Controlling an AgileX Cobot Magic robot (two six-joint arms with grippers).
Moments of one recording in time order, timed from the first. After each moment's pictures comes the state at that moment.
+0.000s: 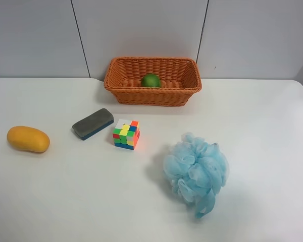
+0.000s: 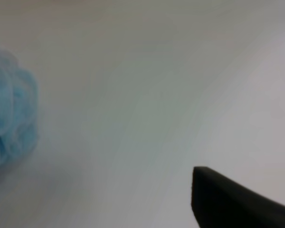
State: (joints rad) left arm 0.00 -0.01 -0.53 -0.02 1.08 0.02; right arm 0.28 0.13 -0.51 0.04 1.09 0.00
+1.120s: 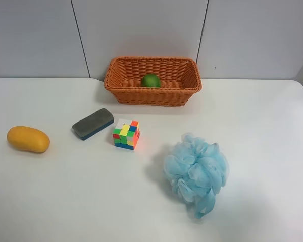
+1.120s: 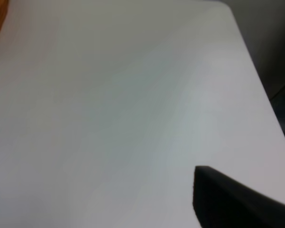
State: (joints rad) left arm 0.00 -0.01 -0.53 -0.02 1.08 0.02; right arm 0.02 0.00 -0.48 0.03 1.06 0.00
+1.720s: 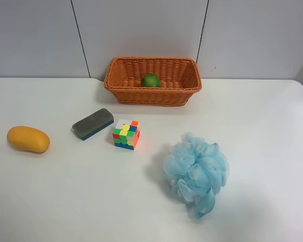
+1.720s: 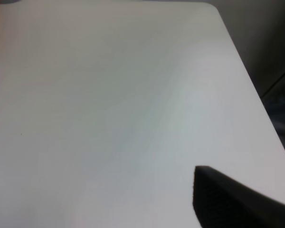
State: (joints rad) left arm 0.00 -0.01 -0.53 -0.02 1.08 0.02; right arm 0.01 0.00 -0.48 0.03 1.06 0.00
